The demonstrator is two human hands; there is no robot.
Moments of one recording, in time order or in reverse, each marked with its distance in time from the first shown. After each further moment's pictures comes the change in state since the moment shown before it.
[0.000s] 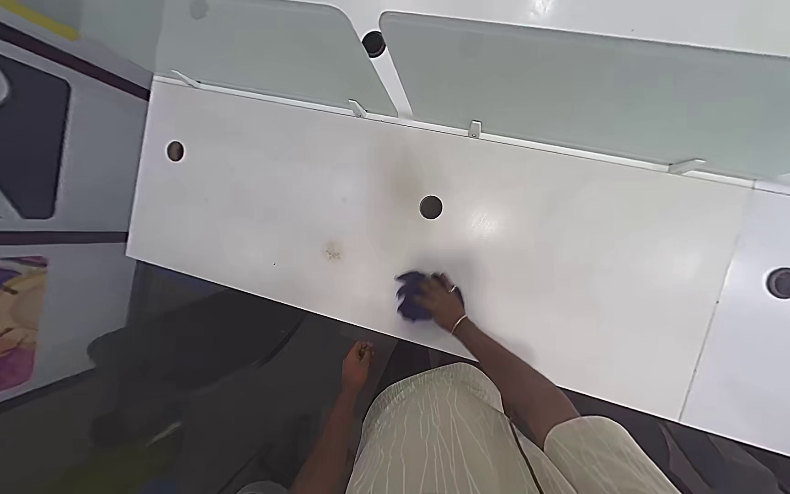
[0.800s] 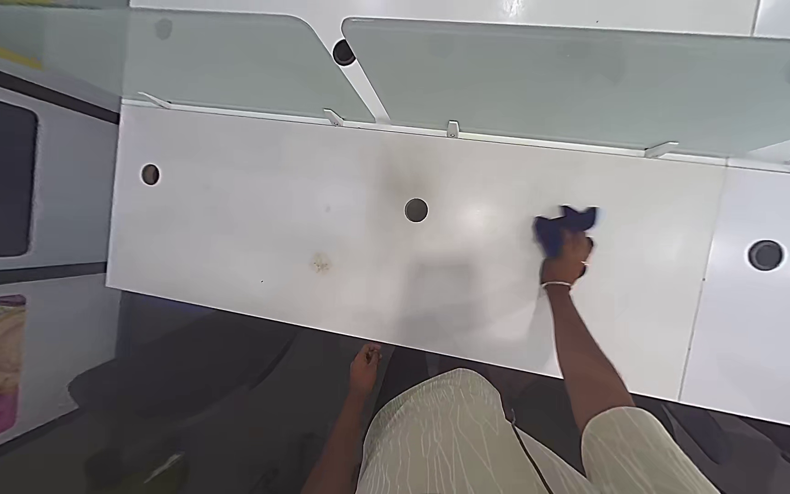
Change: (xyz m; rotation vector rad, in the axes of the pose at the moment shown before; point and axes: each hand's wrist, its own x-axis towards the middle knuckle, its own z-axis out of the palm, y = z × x) left_hand 0.008 0.017 0.020 -0.042 -0.048 0.096; right_hand -0.103 0.179 -0.163 -0.155 0.690 0.950
